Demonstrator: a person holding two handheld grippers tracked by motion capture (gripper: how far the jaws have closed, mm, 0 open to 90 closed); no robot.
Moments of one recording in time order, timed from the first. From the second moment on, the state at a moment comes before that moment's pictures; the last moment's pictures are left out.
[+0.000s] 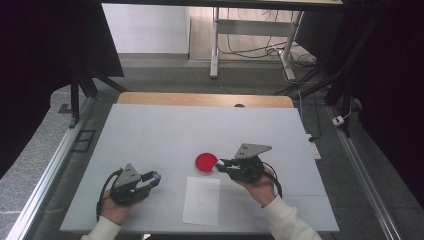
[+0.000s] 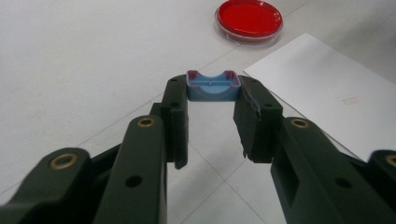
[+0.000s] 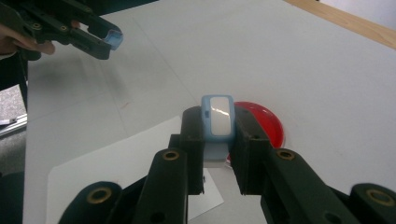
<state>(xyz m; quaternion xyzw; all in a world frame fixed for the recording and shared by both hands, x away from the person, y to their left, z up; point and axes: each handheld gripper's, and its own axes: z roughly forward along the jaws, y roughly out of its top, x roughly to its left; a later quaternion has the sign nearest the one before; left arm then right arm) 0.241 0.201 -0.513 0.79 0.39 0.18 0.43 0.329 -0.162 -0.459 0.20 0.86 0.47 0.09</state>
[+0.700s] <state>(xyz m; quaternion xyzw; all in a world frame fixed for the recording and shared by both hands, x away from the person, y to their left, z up) 0.241 0.200 -0.513 0.80 0.39 0.17 0.43 0.307 -0.151 -0.463 0.17 0.87 0.47 0.07</state>
